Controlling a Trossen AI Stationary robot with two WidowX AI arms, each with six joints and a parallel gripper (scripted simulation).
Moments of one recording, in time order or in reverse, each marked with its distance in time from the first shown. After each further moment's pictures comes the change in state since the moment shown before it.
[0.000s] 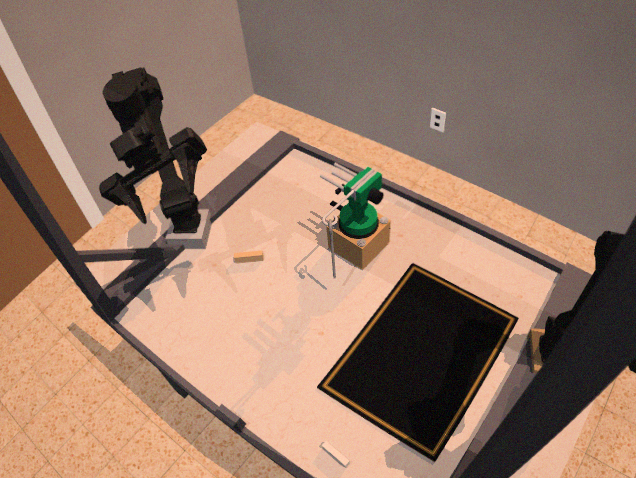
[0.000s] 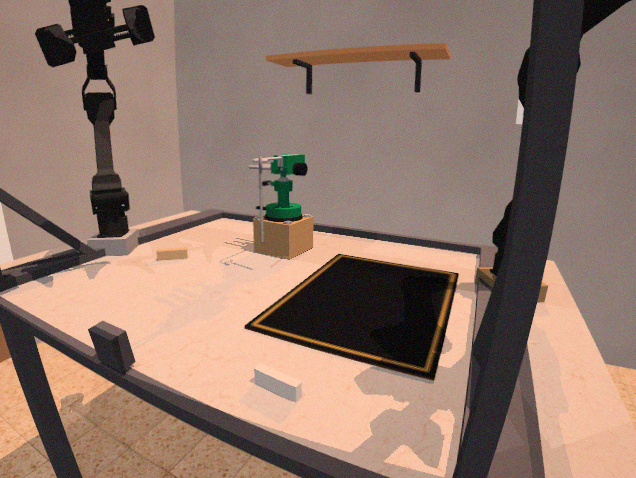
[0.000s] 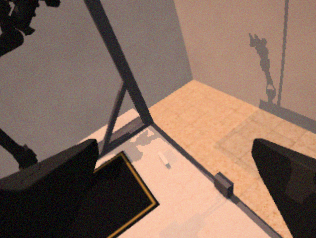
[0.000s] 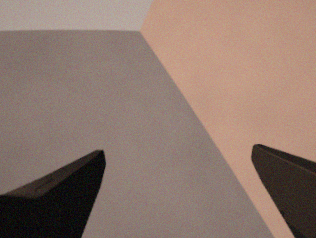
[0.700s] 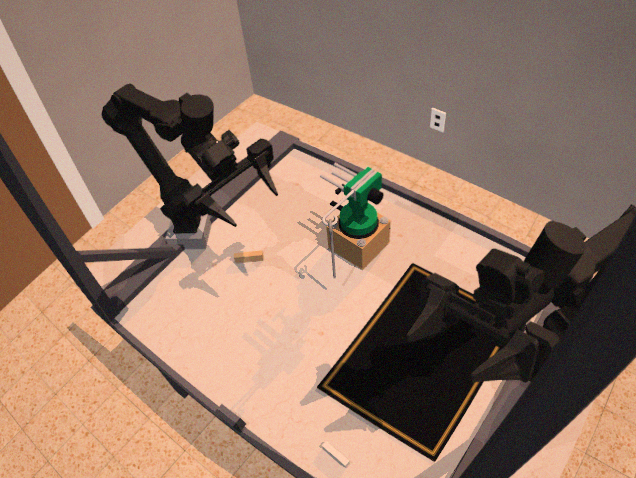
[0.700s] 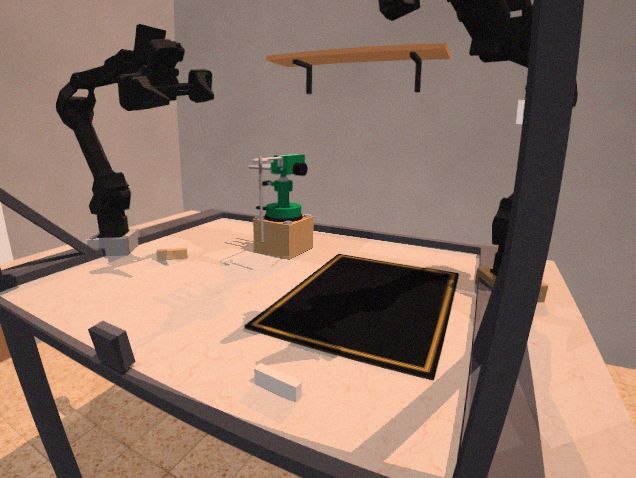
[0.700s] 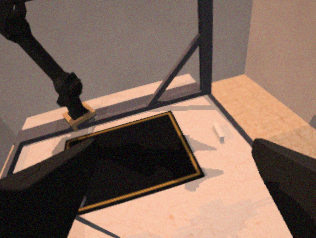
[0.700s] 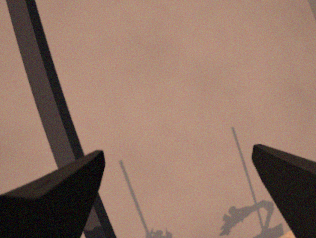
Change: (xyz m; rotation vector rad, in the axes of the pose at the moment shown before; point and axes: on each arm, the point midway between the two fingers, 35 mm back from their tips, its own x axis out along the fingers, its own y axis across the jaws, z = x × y) left arm 0.022 0.101 -0.123 -0.247 0.072 0.238; right arm -0.263 -0.172 0.130 -0.639 -0.172 -0.922
